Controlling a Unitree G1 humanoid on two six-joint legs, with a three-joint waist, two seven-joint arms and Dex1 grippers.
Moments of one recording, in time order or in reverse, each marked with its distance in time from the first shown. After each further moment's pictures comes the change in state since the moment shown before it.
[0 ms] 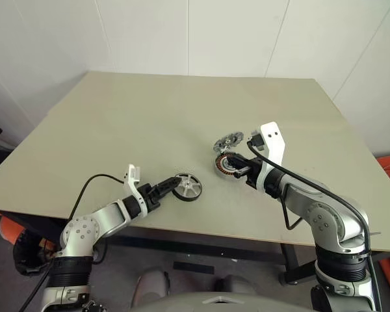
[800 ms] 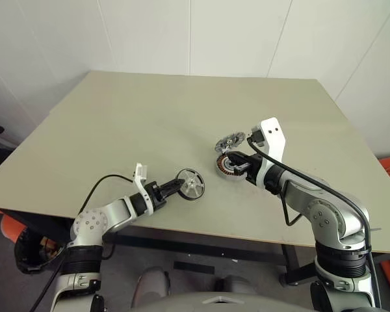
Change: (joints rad) left arm -0.086 -0.074 0.058 0.127 0.042 0.071 -0.124; right arm -0.027 -0.006 0.000 0.002 0.004 0.000 -0.008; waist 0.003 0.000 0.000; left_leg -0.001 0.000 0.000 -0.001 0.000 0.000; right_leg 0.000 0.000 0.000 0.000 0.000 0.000
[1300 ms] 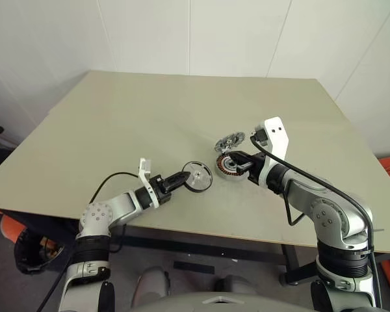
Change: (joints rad) left arm -0.098 -0.063 0.040 0.115 -0.005 0.042 -0.050; right arm -0.002 -0.001 -0.031 -0.002 0.017 0.022 0.000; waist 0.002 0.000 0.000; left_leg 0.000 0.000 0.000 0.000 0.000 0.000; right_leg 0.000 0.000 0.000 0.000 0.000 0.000
